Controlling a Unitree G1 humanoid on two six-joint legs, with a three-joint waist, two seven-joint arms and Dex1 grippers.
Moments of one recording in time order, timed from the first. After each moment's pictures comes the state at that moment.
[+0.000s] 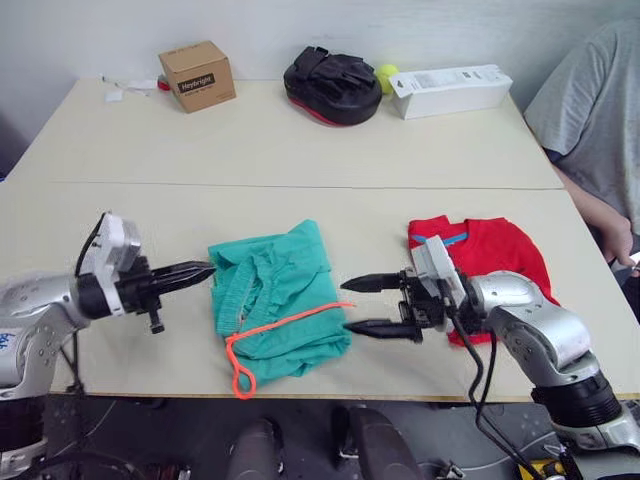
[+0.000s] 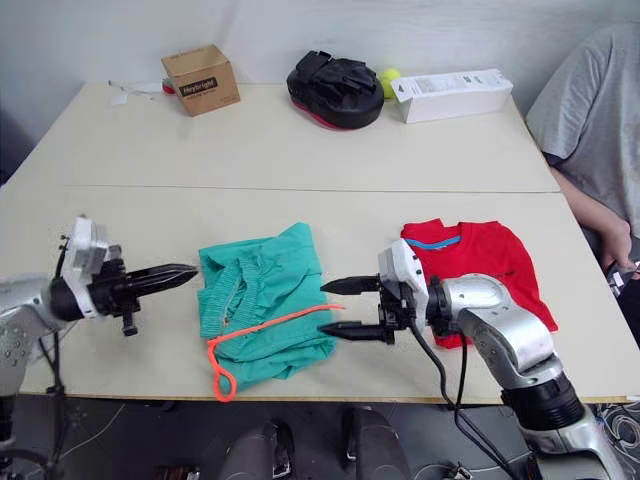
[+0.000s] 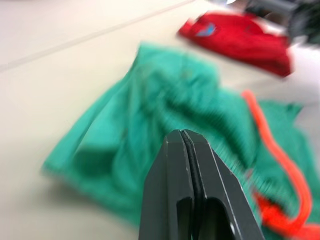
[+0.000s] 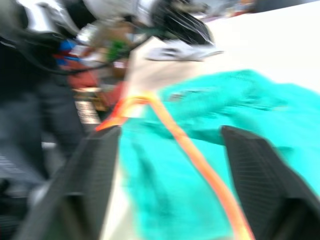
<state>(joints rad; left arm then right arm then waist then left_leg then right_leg) -0.21 0.81 0.31 -0.19 -0.67 0.62 -1.06 -0.36 -0.58 0.19 -0.26 0.56 0.36 1.12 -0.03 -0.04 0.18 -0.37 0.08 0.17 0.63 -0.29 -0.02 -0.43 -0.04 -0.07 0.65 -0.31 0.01</state>
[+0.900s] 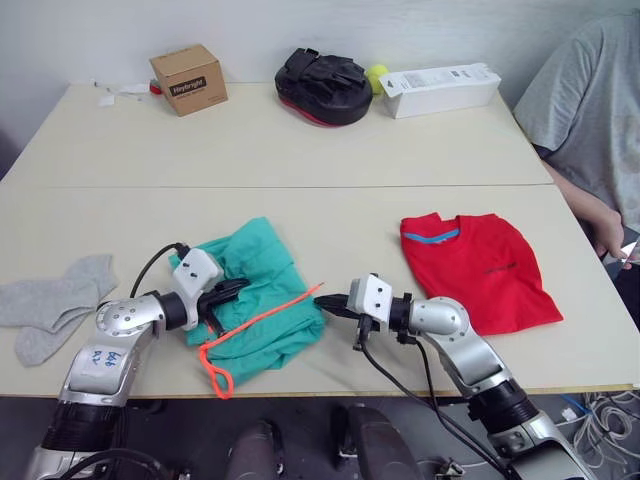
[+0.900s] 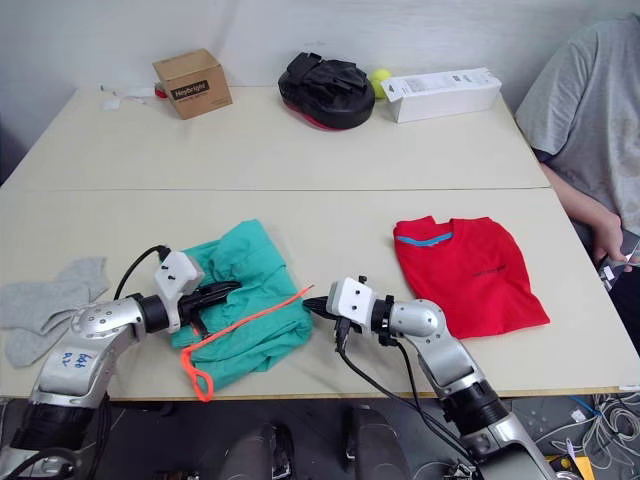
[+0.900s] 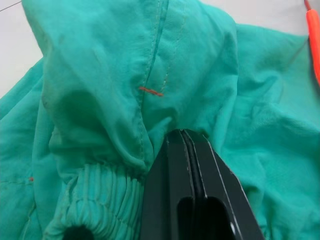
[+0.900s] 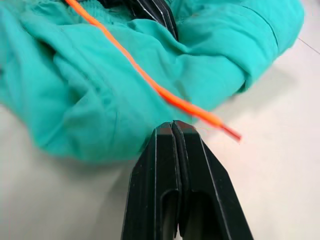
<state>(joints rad) -0.15 0.63 0.08 -0.11 -0.27 0.36 -0.73 -0.31 -0.38 0.34 0.00 0.11 -0.04 0.90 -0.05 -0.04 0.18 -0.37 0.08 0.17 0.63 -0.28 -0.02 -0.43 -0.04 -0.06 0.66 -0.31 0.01</state>
